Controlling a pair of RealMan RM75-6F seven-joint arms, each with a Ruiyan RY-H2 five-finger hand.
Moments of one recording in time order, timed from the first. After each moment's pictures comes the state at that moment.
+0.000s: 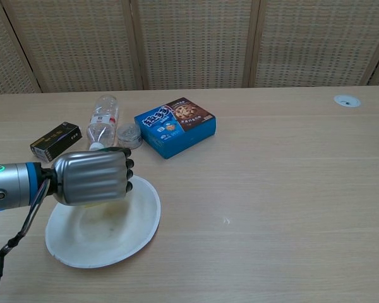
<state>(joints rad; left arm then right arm) -0.82 -1.63 0.09 -1.10 1.80 0.86 1.11 0.10 -1.09 0.09 -1.63 -1.34 1.39 -0.12</state>
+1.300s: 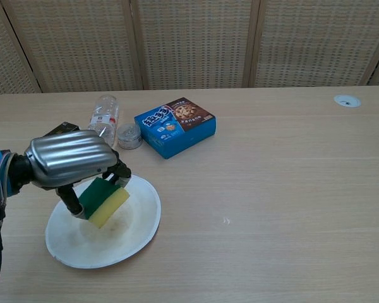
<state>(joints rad) -0.75 -1.53 0.08 -1.30 1.68 0.98 0.22 0.10 -1.09 0.09 -1.65 -1.35 1.39 -0.14</state>
